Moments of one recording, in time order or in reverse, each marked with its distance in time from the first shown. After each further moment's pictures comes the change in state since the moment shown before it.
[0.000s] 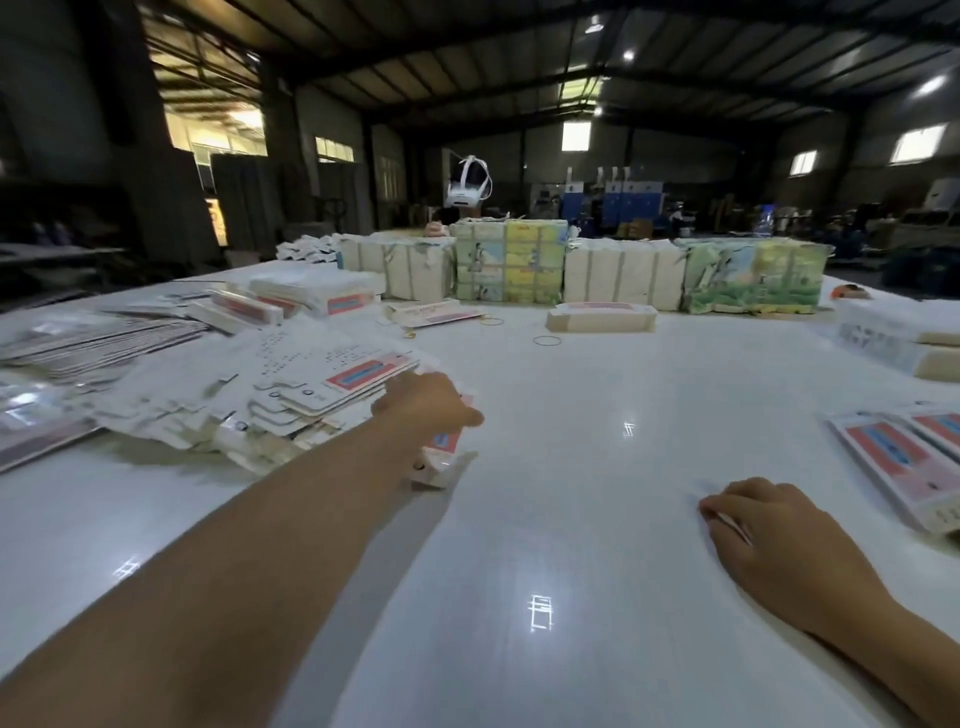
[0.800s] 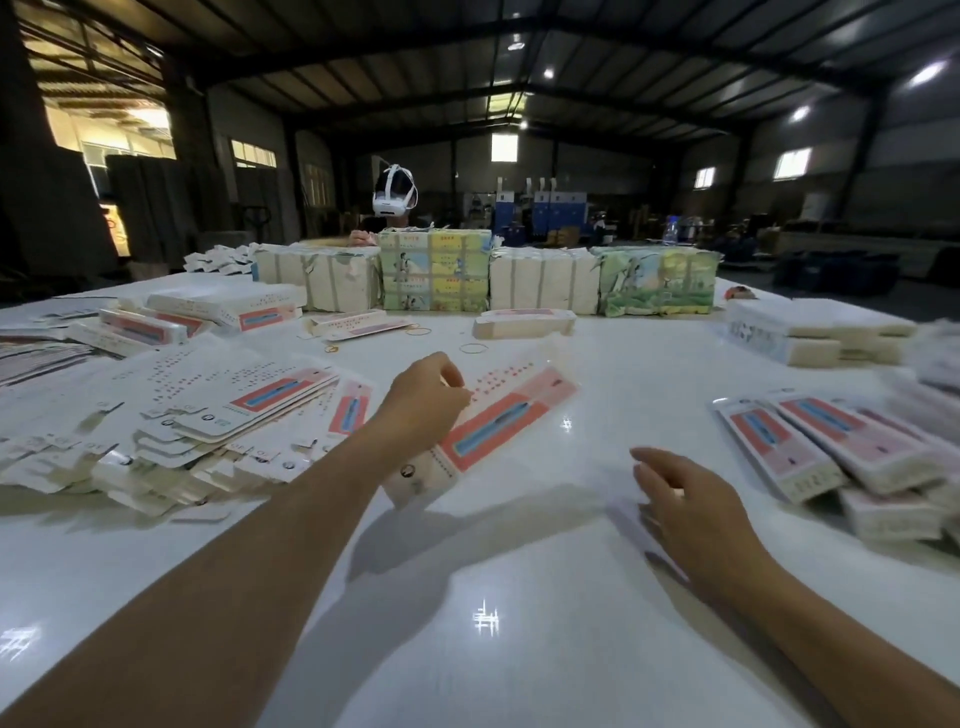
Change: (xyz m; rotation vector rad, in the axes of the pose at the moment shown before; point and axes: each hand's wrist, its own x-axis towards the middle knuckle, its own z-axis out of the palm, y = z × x) left_hand -0.036 0.059 0.000 -0.605 0.090 0.335; right_hand 0.000 -0.006 -0.017 0.705 0.130 0.249
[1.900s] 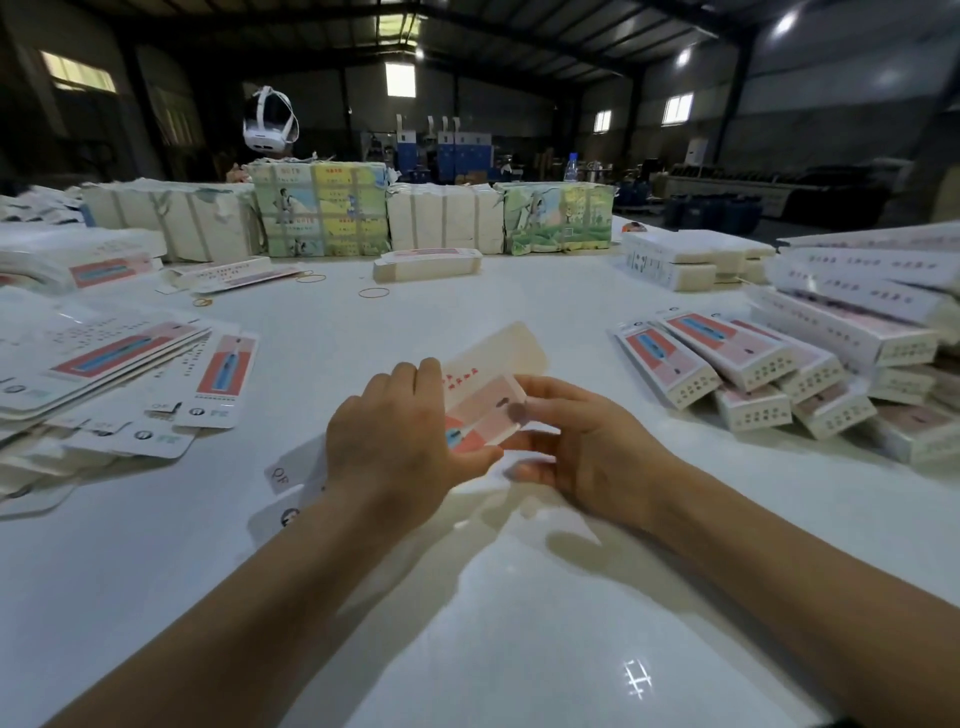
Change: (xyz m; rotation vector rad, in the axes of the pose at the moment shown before) left_hand -0.098 0.025 0.063 0.624 0.166 0.440; right_hand -0.016 -0.022 -0.006 0.890 -0.420 0.287
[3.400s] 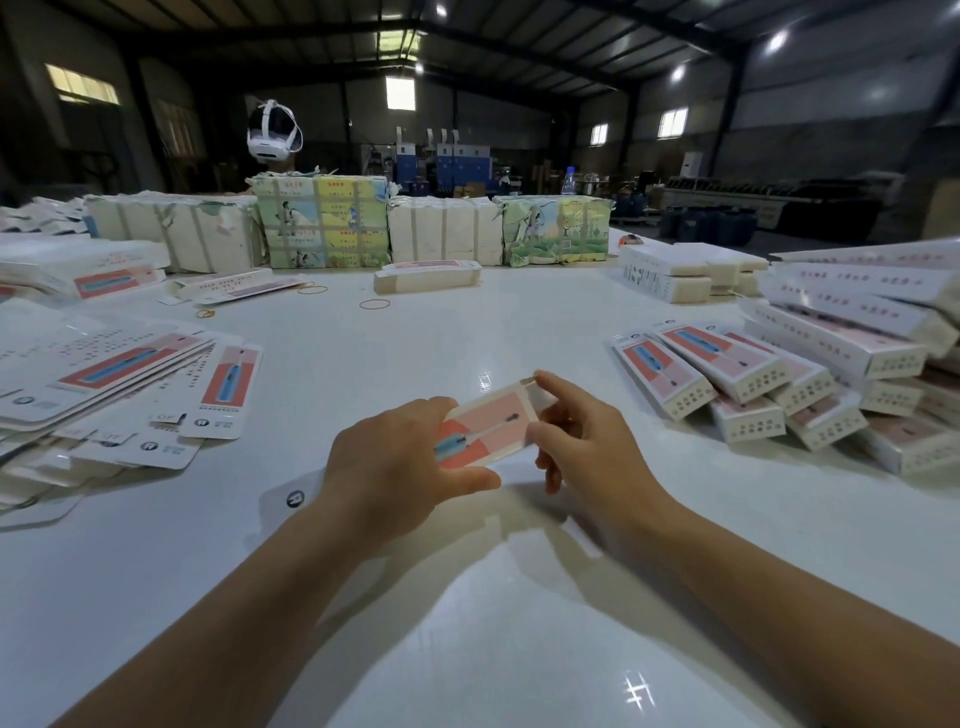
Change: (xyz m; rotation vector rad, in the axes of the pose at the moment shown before) left_hand 0.002 -0.019 0.015 -0.332 -0.185 0.057; right_hand -0.008 0.010 0.008 -0.475 0.340 -0.290
